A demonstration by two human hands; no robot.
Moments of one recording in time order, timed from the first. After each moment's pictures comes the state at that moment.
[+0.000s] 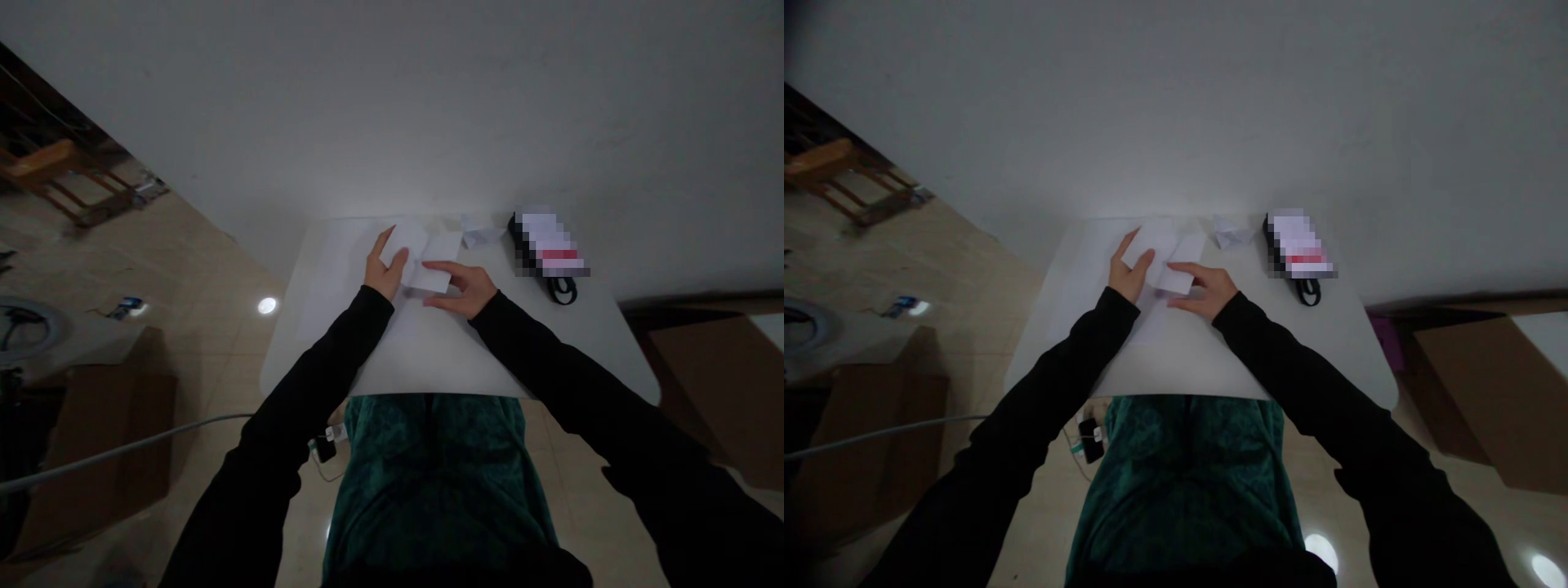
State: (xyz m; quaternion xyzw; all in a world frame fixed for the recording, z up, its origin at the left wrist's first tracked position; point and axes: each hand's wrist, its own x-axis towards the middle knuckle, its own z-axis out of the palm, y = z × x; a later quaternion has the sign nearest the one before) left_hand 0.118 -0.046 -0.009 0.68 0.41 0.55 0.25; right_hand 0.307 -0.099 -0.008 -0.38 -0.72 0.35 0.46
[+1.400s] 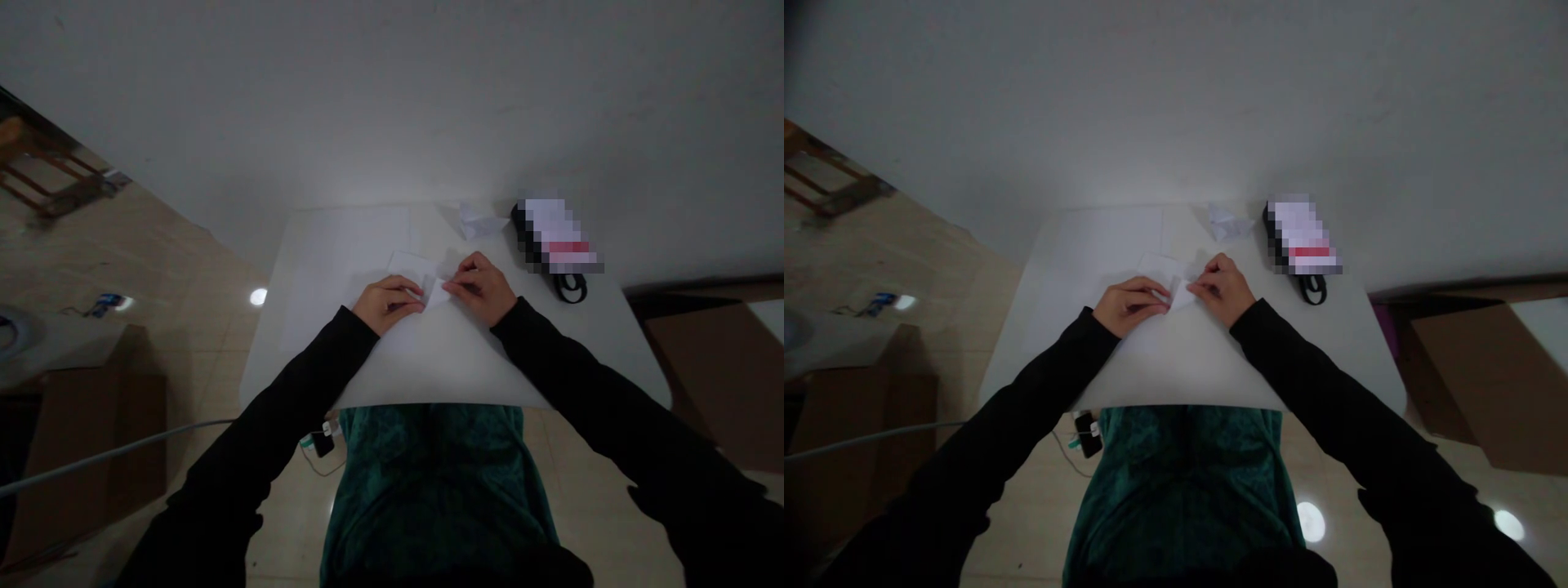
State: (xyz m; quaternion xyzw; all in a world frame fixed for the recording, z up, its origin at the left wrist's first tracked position) left_hand 0.099 -0.089 -0.008 0.85 0.28 0.33 0.29; right_hand 0.341 -0.097 -0.027 -0.47 -0.77 0.17 0.40
